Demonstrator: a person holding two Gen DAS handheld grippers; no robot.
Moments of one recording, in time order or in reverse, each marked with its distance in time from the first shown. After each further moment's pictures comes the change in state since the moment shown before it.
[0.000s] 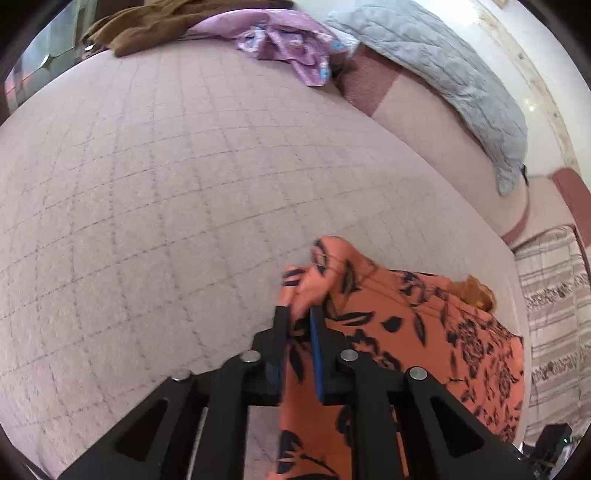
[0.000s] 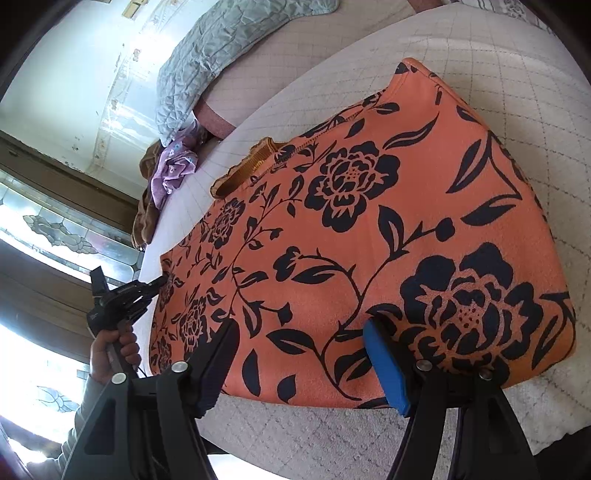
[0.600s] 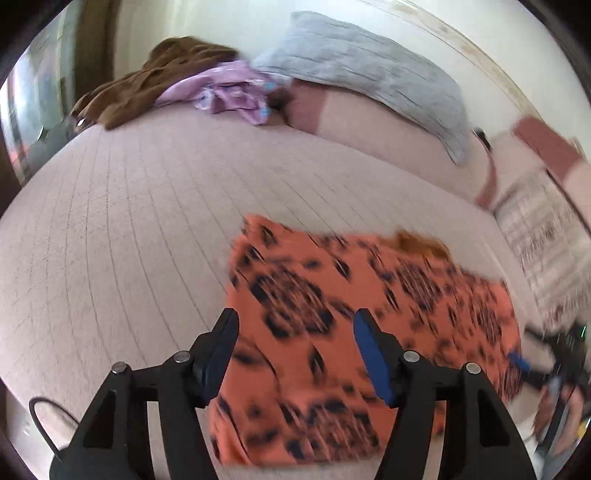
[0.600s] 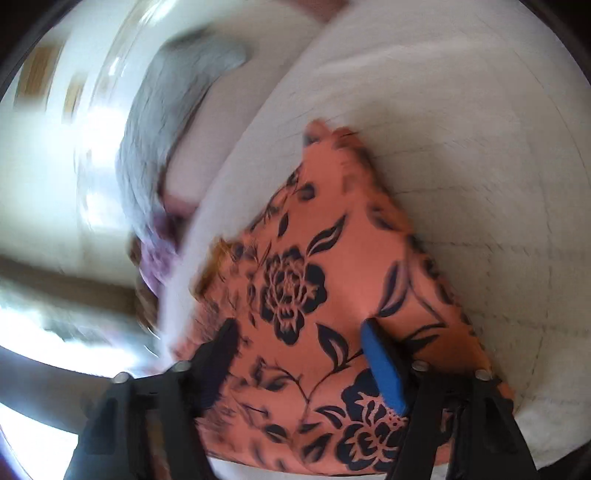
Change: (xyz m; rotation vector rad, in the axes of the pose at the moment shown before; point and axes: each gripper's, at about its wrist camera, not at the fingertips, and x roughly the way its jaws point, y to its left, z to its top) left arm -0.087 -0.066 -0.082 0.226 -0.117 0.060; right arm -0.027 -0.062 0.051 0.365 -0.154 0.076
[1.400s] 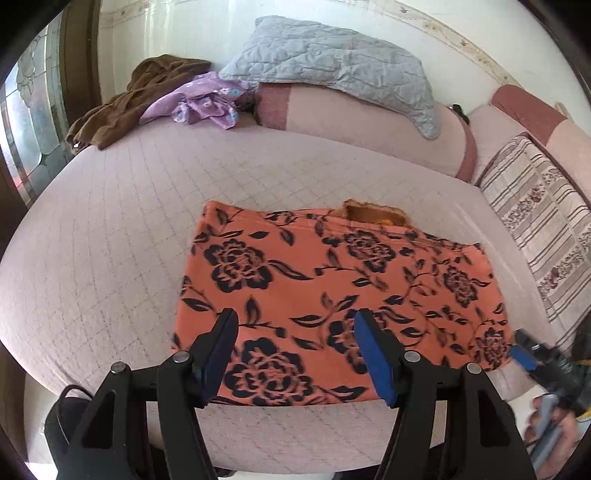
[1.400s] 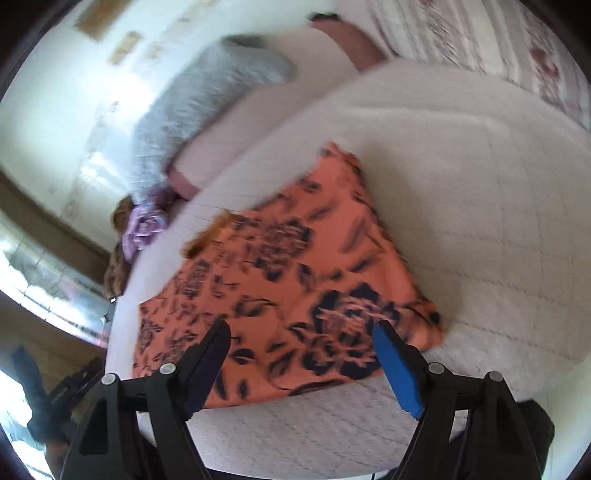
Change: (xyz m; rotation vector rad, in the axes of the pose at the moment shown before) left arm -0.030 -0.077 -0.022 0.061 0.000 0.020; right arm -0.040 0.037 -0.079 -0.342 -0.111 -0.178
